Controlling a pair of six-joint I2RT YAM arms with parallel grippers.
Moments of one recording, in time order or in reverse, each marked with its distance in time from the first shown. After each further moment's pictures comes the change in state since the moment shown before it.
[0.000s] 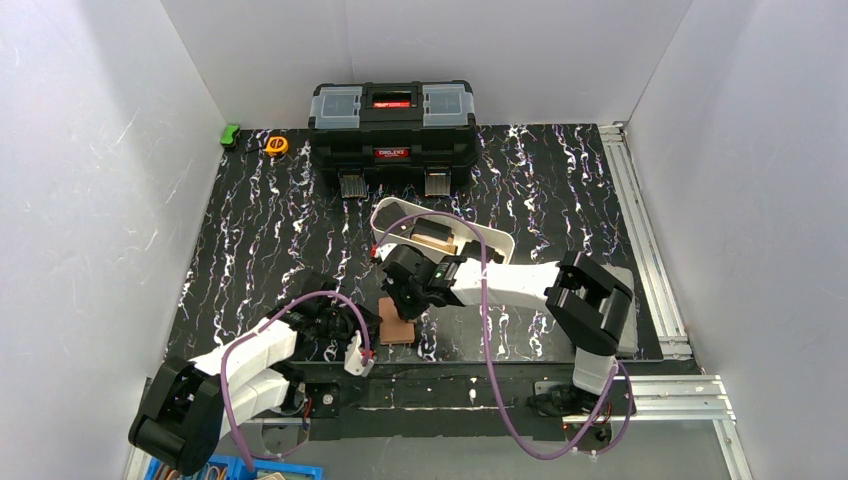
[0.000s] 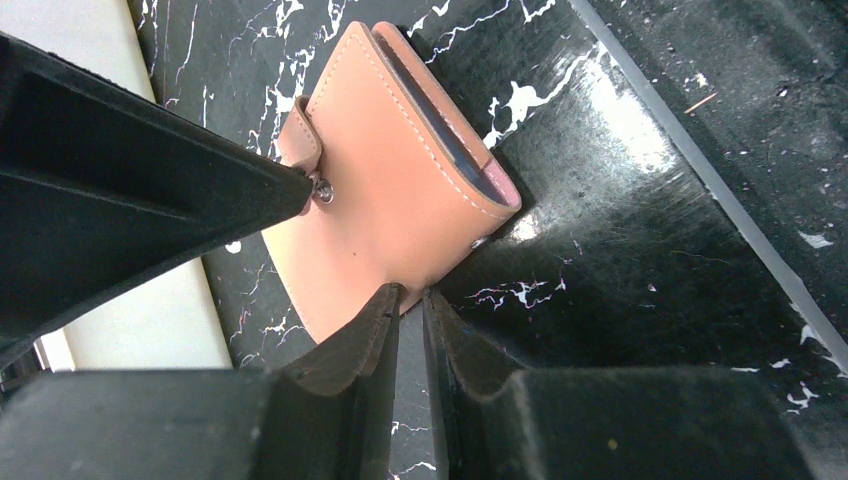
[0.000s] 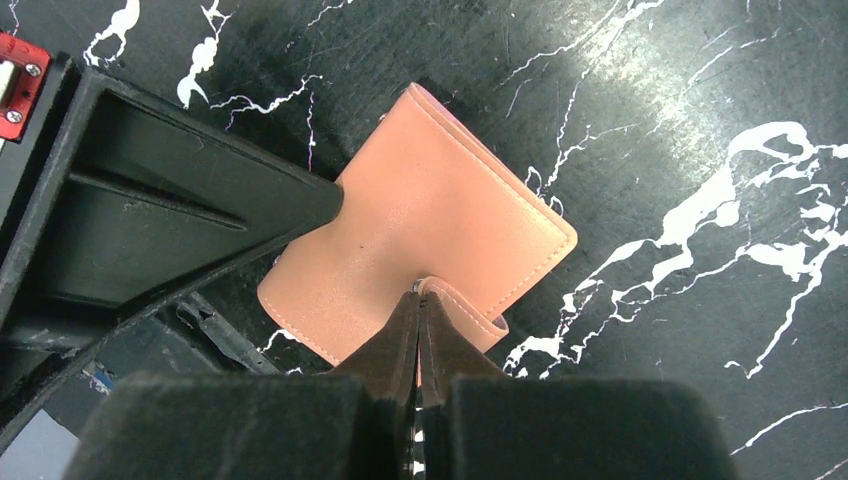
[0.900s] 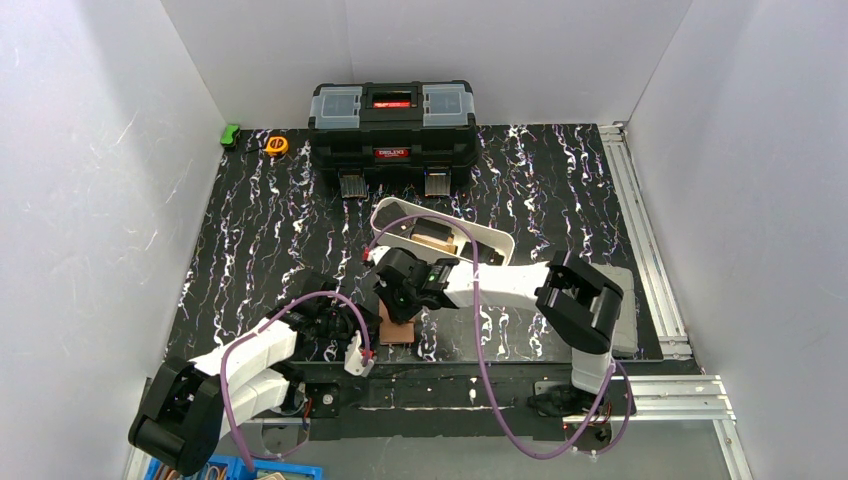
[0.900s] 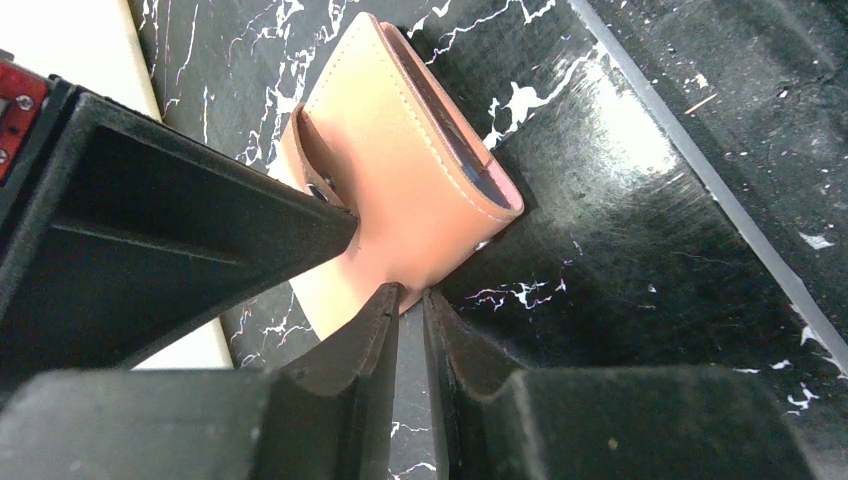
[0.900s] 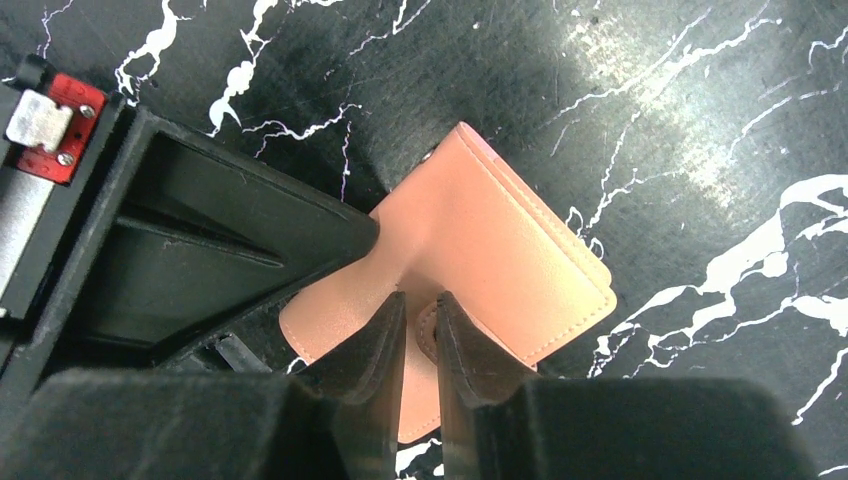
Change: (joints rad) left arm -0.001 -0.002 -0.001 0.000 -0.002 0.000; right arm 0.019 0.054 0.043 0.019 -0.012 -0.013
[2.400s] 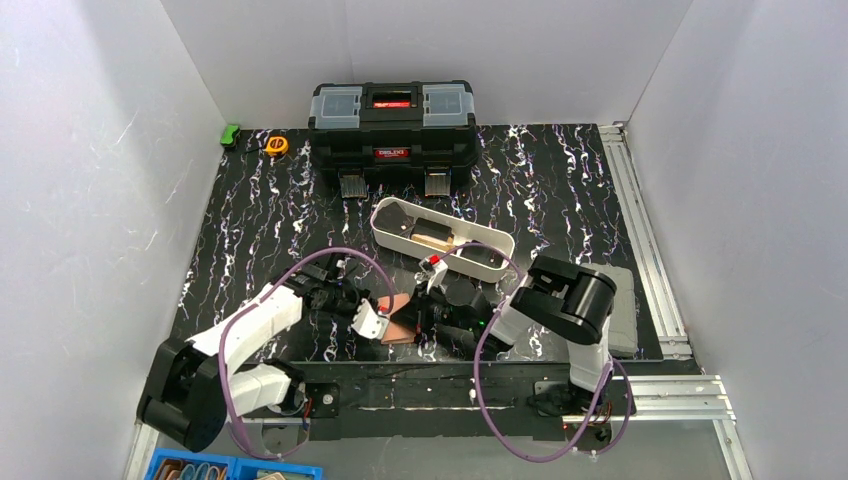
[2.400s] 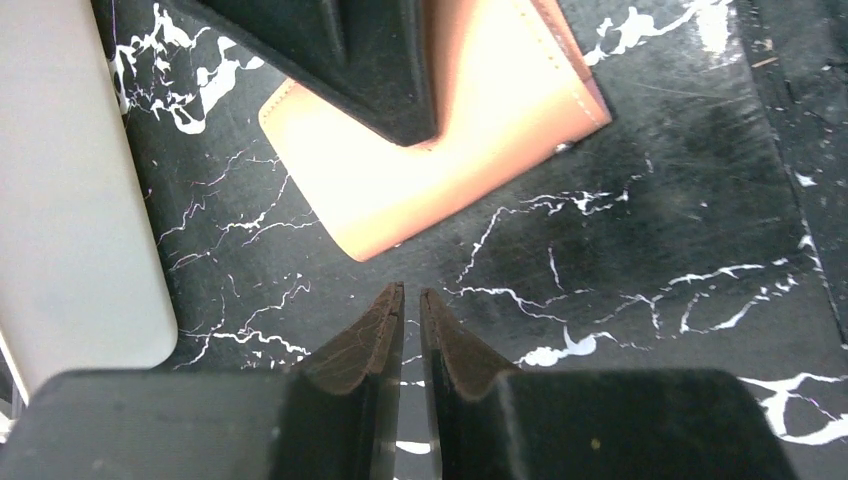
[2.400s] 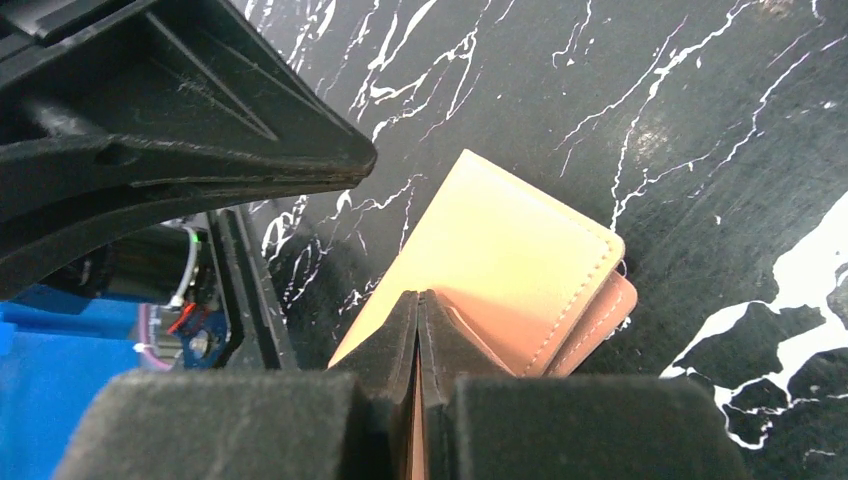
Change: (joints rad) left arm -0.008 0.134 0.324 -0.336 -0.185 -0.269; right arm -0.084 0.038 -0.722 1.431 -0.090 0.336
